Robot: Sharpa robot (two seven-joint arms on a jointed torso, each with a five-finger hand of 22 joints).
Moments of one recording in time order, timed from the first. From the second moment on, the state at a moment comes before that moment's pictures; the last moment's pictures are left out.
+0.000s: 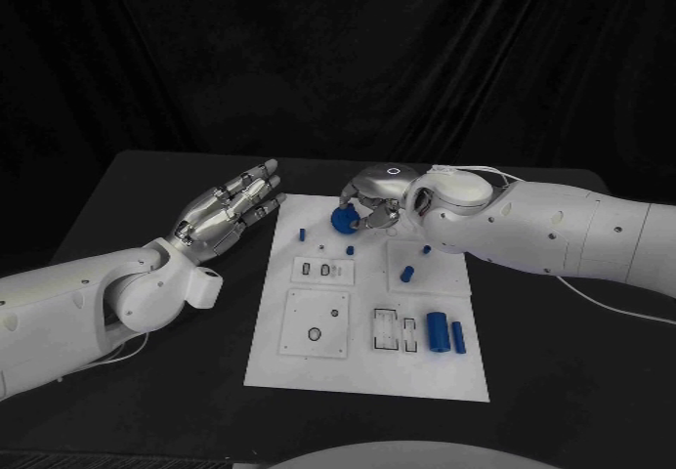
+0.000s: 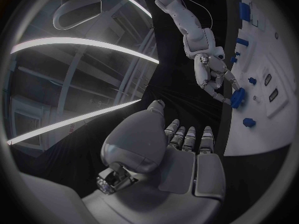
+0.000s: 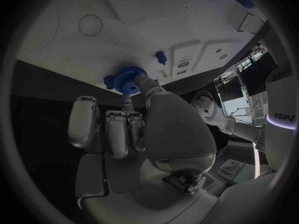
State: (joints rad) left arm 1.26 -0.90 -0.21 1.46 -0.07 0.18 0.66; left_hand 1.39 0.29 -0.15 0.27 0.51 0.19 0.06 0.04 0.03 0.00 0.02 0.01 0.00 0.00 0.05 0.00 0.00 0.16 0.00 0.16 0.00 0.00; right arm 1.37 -0.56 -0.21 1.26 -1.59 -0.27 0.00; right_hand 1.35 -0.06 0.23 0.04 0.38 0.83 0.10 0.23 0.25 1.46 0.00 1.57 1.31 1.47 -0.06 1.56 1.31 0.08 1.40 0.05 1.30 1.31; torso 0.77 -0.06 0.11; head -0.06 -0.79
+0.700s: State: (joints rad) left arm 1.25 -0.90 -0.21 1.46 -0.07 0.19 0.66; left_hand 1.39 0.29 -0.14 0.27 0.51 0.19 0.06 0.04 0.03 0.00 0.02 0.01 0.00 0.00 0.05 0.00 0.00 0.16 0.00 0.16 0.00 0.00; right arm 1.37 -0.57 -0.21 1.26 -1.59 -0.26 0.00; right_hand 1.33 -0.07 0.24 0.04 0.33 0.68 0.07 0.11 0.18 1.47 0.00 1.57 1.31 1.47 -0.06 1.55 1.31 0.08 1.39 0.05 1.28 1.31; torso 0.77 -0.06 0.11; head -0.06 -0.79
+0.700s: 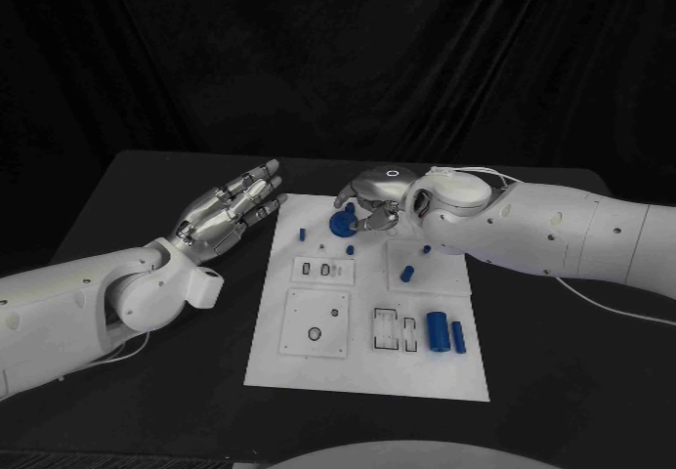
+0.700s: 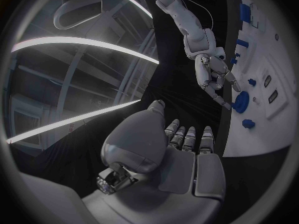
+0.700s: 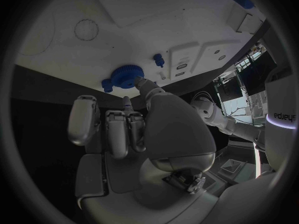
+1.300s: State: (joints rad) left arm 1.25 -0.91 -0.21 1.46 -0.07 0.19 0.66; left_hand 1.39 0.29 -0.14 0.27 0.51 0.19 0.06 0.04 0.03 0.00 0.02 0.01 0.00 0.00 0.05 0.00 0.00 0.16 0.00 0.16 0.00 0.00; right arm 1.45 -0.92 -0.21 1.50 -1.59 -0.36 -0.01; right_hand 1.24 -0.09 0.18 0.12 0.20 0.80 0.07 0.13 0.17 1.47 -0.01 1.57 1.31 1.47 -0.07 1.57 1.31 0.08 1.43 0.04 1.32 1.31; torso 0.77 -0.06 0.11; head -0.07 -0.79
